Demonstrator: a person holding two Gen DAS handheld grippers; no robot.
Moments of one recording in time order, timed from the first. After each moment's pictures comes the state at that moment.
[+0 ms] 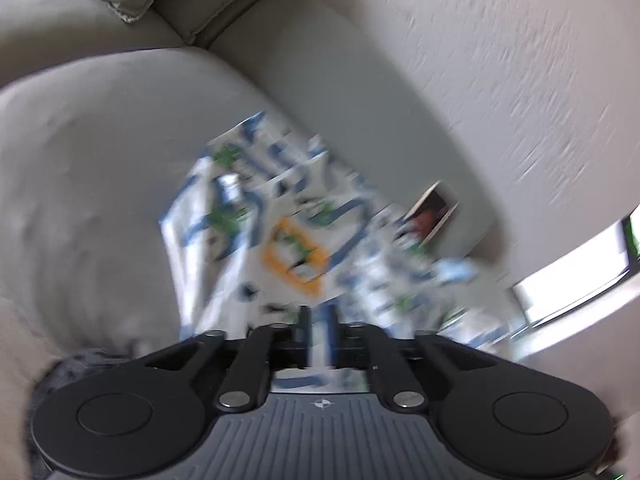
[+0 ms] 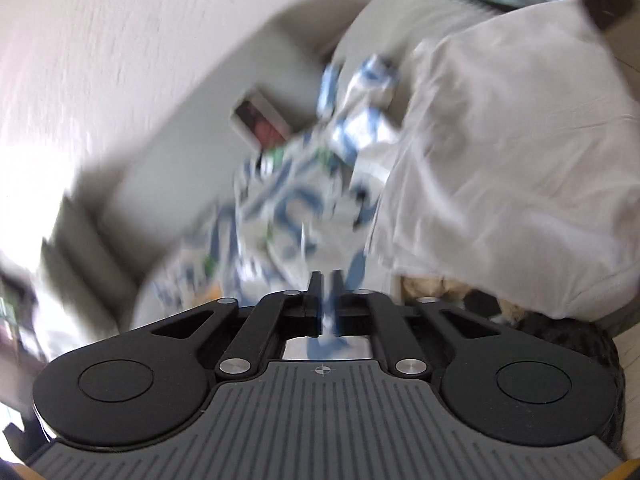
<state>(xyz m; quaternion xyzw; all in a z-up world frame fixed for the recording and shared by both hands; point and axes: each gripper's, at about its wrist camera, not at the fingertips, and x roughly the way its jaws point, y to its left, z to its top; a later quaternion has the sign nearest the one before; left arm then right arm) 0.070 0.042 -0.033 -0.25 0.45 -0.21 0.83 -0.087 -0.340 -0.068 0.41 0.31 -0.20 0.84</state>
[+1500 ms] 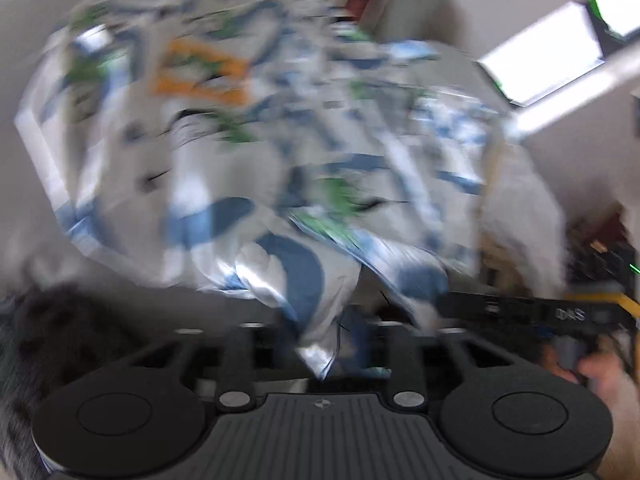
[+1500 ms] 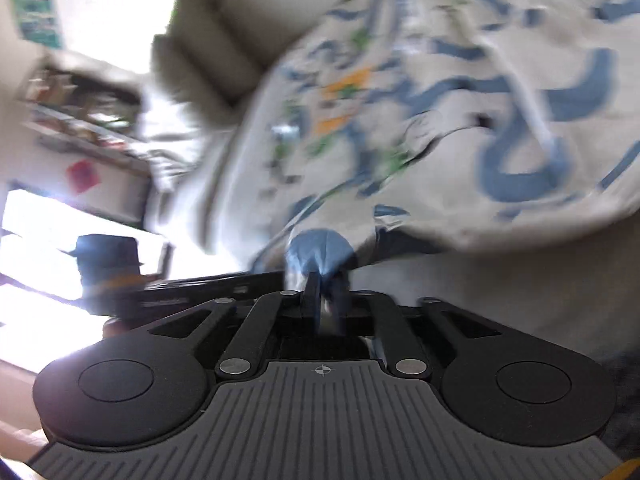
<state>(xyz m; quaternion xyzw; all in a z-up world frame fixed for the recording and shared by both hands) 0.060 -0.032 -0.104 -0.08 0.57 -0.34 0.74 -0.006 -0.254 -0.119 0.40 0.45 0.08 0.79</state>
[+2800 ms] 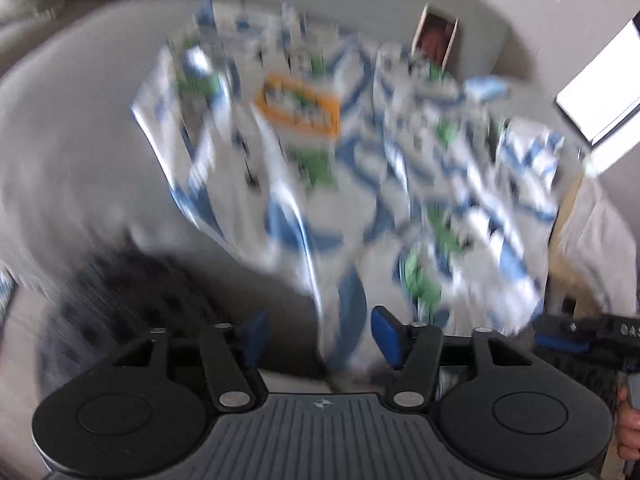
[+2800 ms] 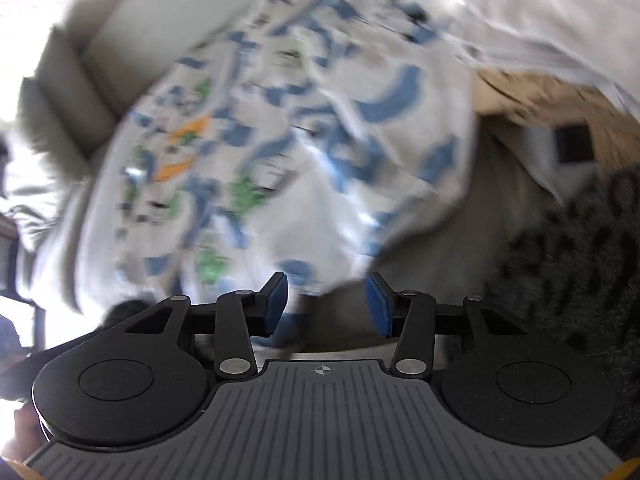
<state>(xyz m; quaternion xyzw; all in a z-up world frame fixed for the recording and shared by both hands) 0.048 0.013 -0.076 -0.06 0.50 -0.24 0.83 -0.083 -0.261 -0.087 0.36 0.45 -0.10 0.81</state>
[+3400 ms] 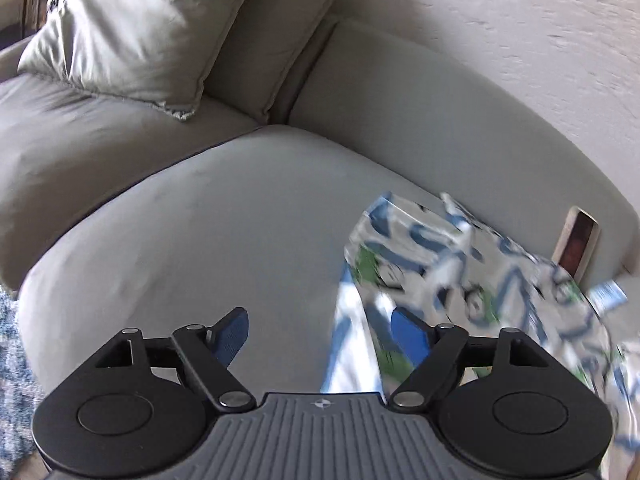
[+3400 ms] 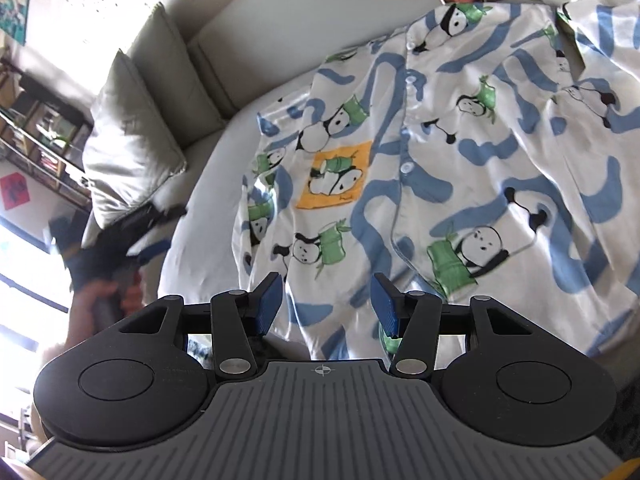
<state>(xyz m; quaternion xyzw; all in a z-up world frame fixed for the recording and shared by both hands) 0.252 0.091 -0.059 -0.12 0.40 -0.07 0.91 0.034 -0.190 -0.051 0.34 0.41 0.00 0.85</state>
